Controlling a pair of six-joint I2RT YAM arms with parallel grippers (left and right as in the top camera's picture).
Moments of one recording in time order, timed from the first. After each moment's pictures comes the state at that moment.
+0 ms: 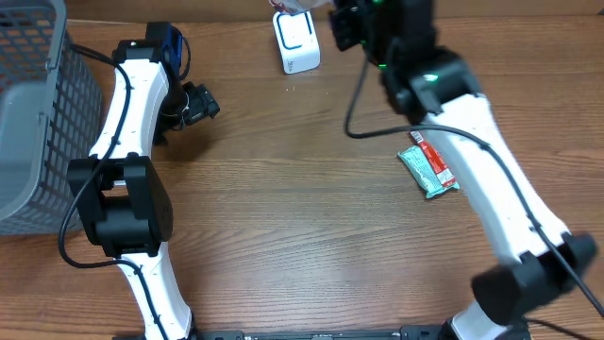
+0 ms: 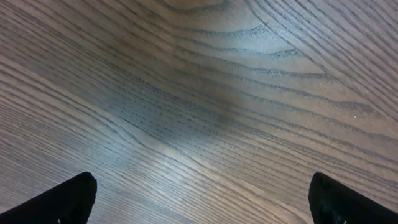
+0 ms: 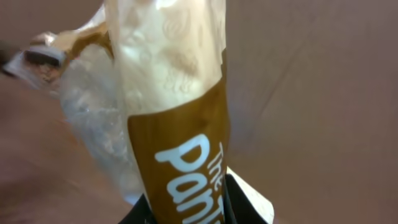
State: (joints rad) left arm 0.02 2.17 1.91 -1.25 -0.03 -0.57; right arm 0.45 1.82 1.86 -0.33 0.13 -0.20
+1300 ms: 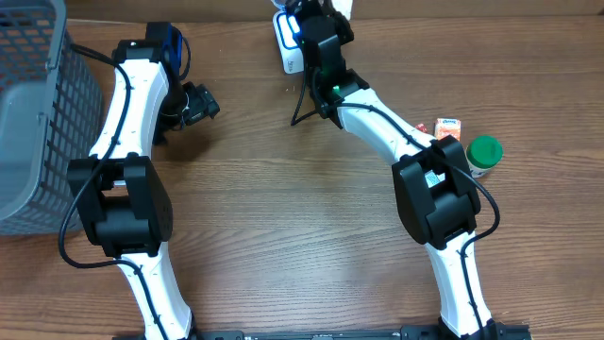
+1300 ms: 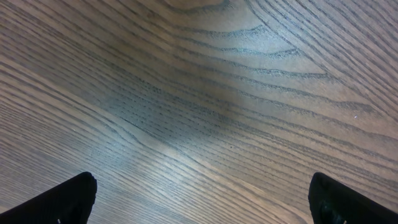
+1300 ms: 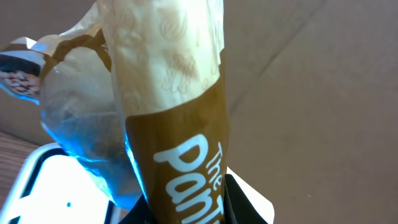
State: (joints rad) left arm 0.02 2.17 1.91 -1.25 -0.03 -0.57; right arm 0.50 2.33 1.86 0.27 0.55 -0.40
